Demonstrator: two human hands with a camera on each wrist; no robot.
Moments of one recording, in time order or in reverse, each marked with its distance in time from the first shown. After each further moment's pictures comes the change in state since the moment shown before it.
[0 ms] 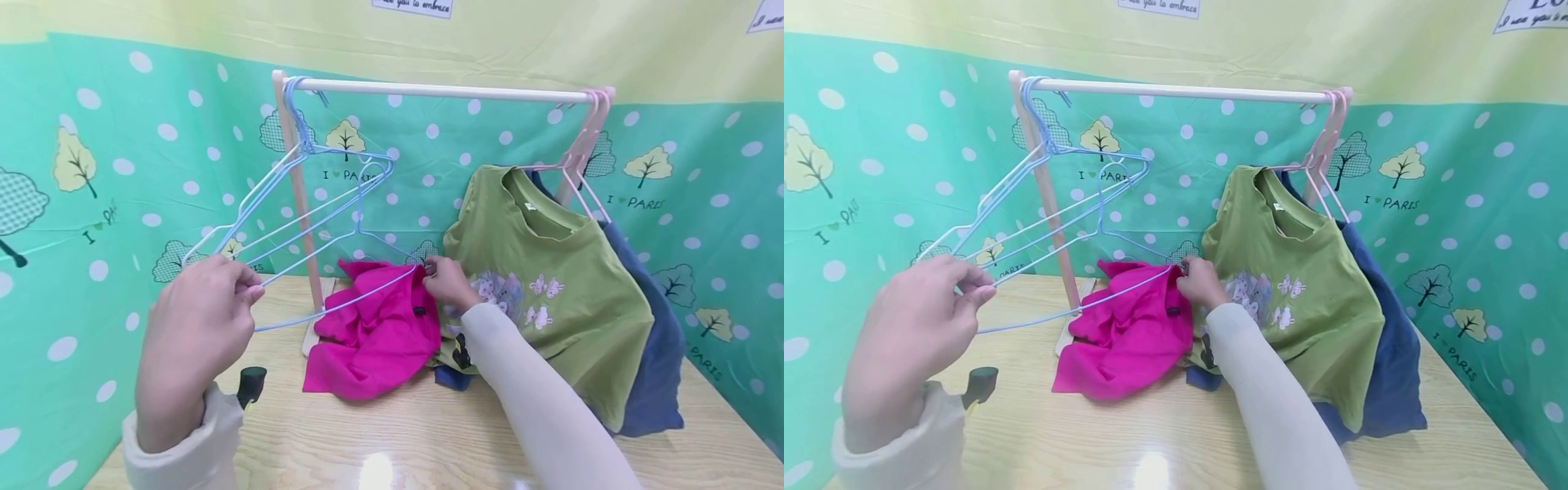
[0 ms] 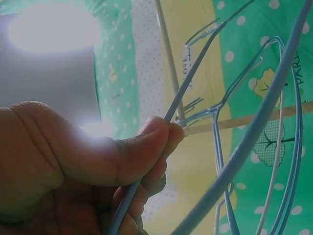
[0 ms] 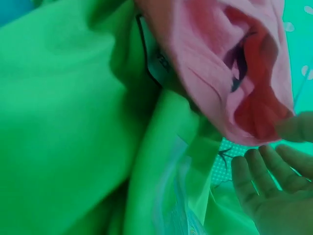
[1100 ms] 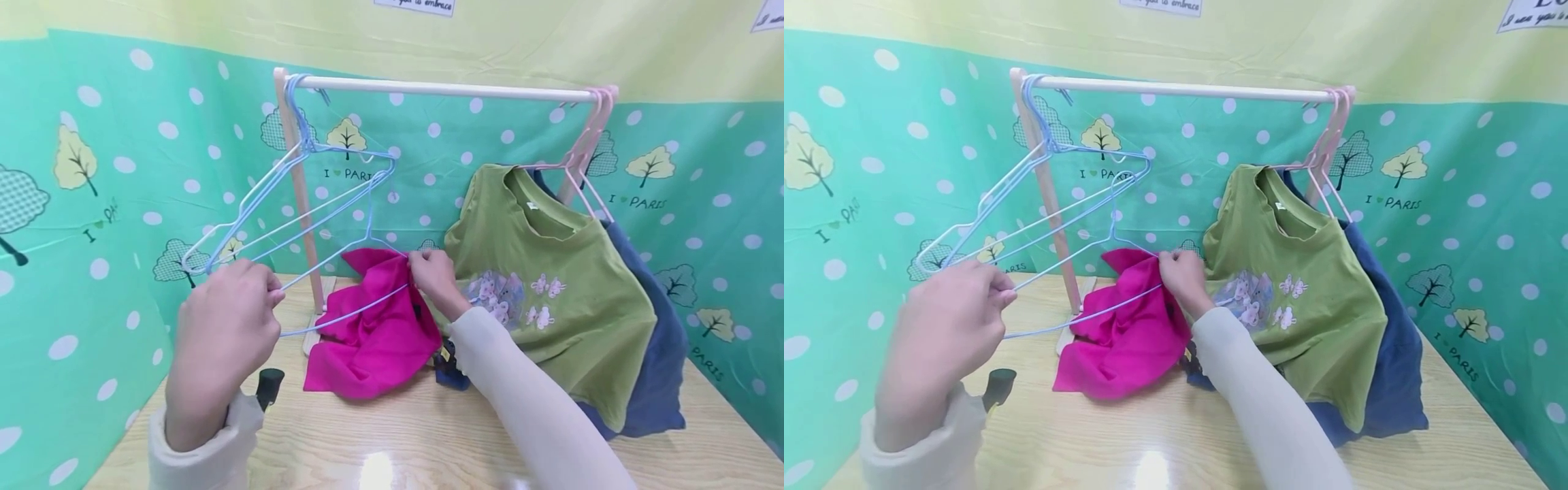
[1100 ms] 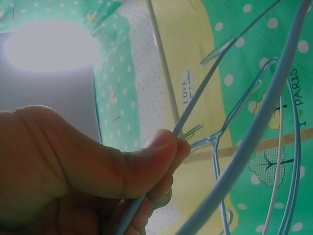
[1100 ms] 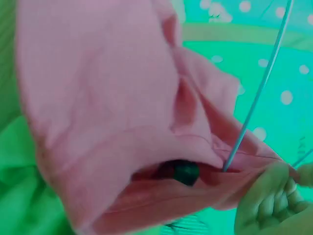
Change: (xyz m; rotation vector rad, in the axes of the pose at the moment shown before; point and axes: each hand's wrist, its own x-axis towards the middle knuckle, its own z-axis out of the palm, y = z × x) left_hand -0.001 0.018 0.012 0.090 -0.031 0.014; right_hand -0.013 -0.053 0.010 0.324 0.198 0.152
